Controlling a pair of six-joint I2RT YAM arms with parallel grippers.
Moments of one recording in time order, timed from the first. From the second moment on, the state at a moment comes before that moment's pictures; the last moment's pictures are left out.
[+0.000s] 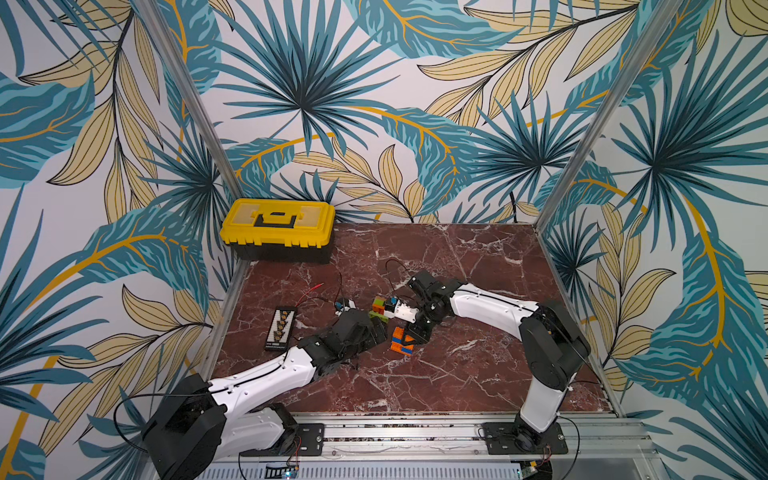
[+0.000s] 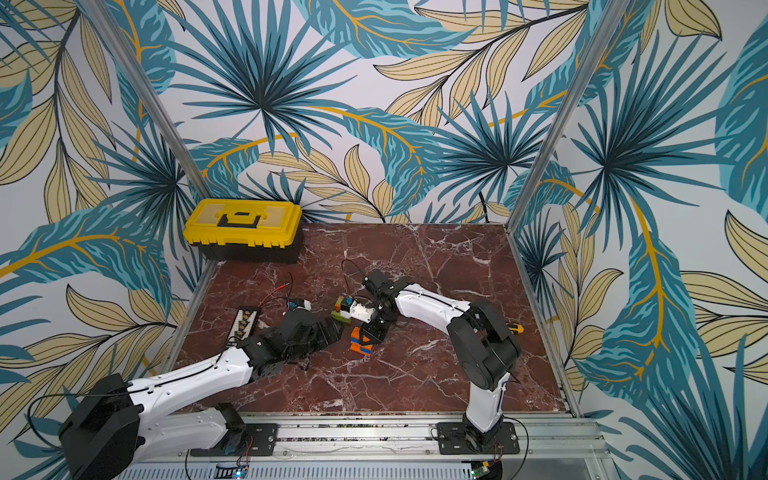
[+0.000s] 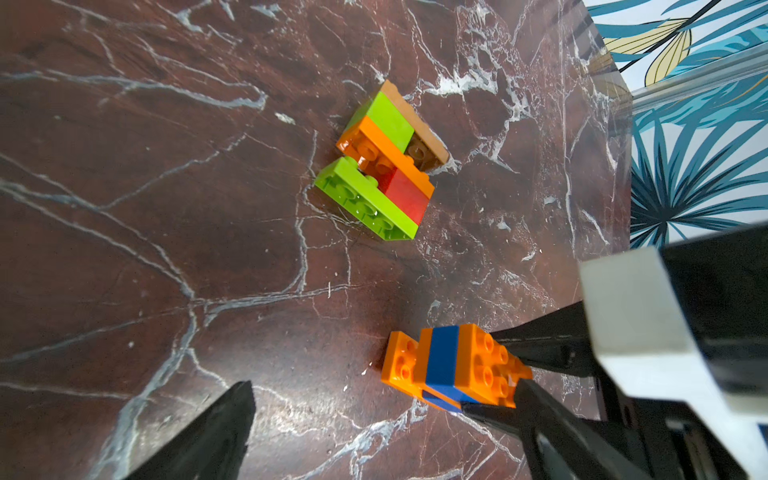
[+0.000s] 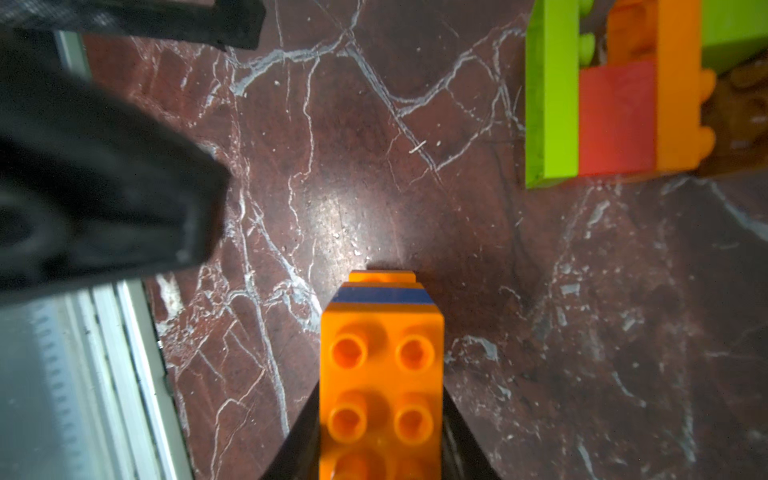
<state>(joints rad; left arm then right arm) -0.76 1.18 0.58 -0.17 -0.11 -1.12 0.64 1.84 1.25 -0.75 -0.46 -0.44</state>
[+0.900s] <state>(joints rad) -0.76 1.14 0.58 -0.18 -0.12 -1.11 0.50 2.20 1.64 -1.08 -0.64 -0.41</state>
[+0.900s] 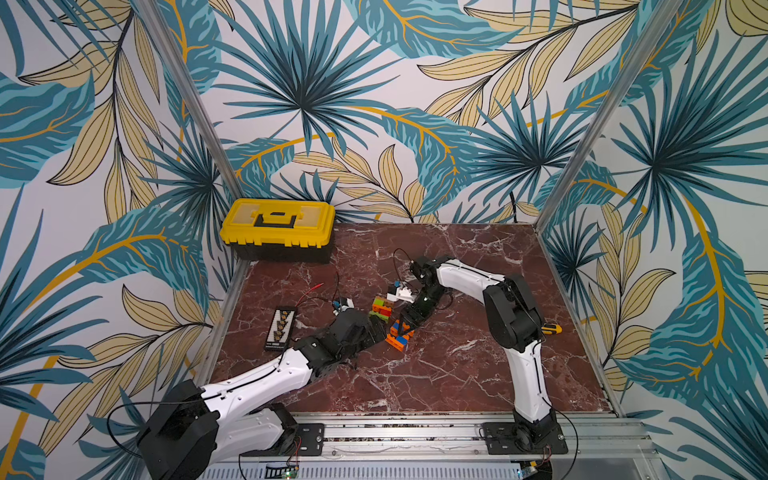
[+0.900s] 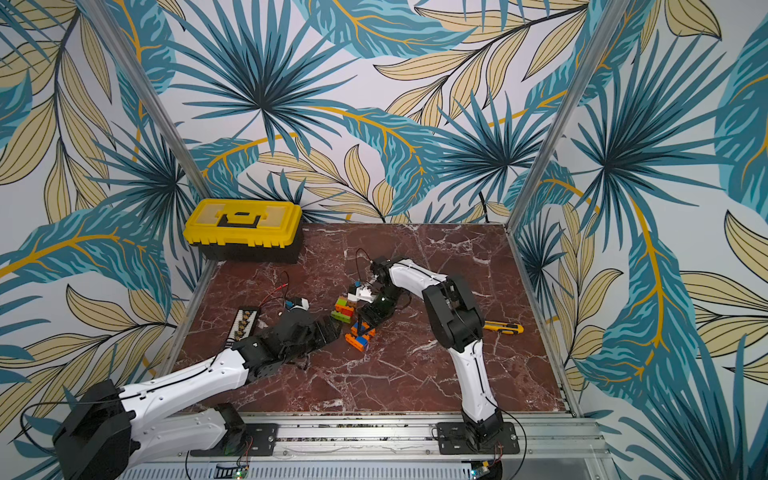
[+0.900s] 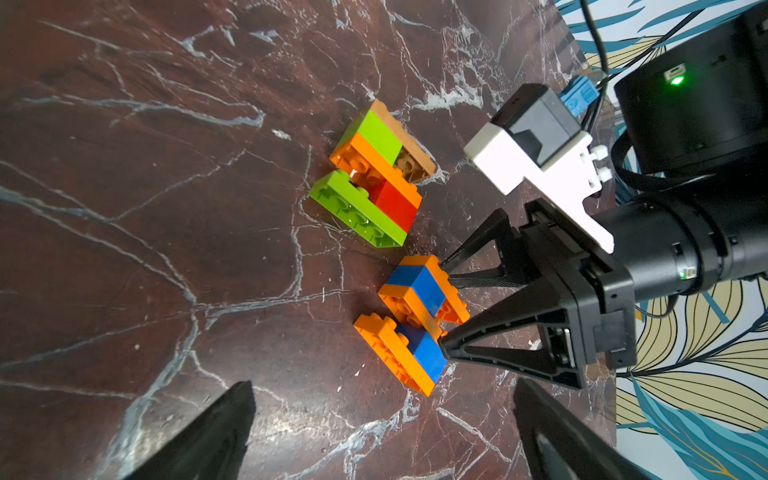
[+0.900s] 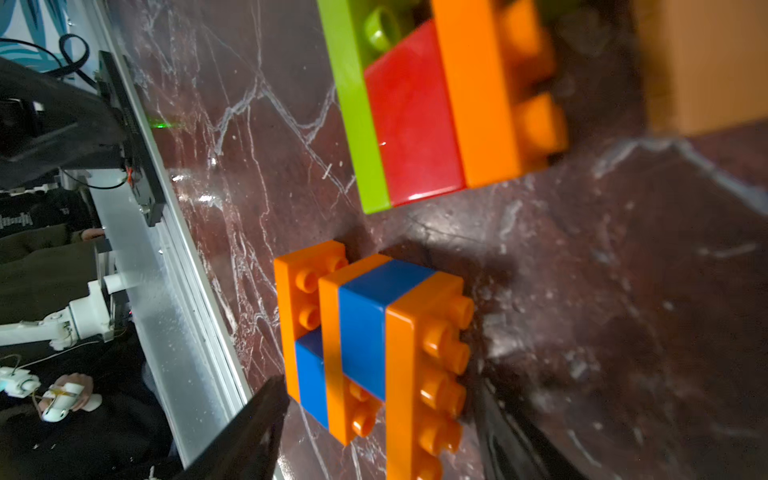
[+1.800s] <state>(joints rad) -0.50 1.03 0.69 -0.24 -0.70 -0.54 0.25 1.16 0.55 0.14 0.56 0.06</state>
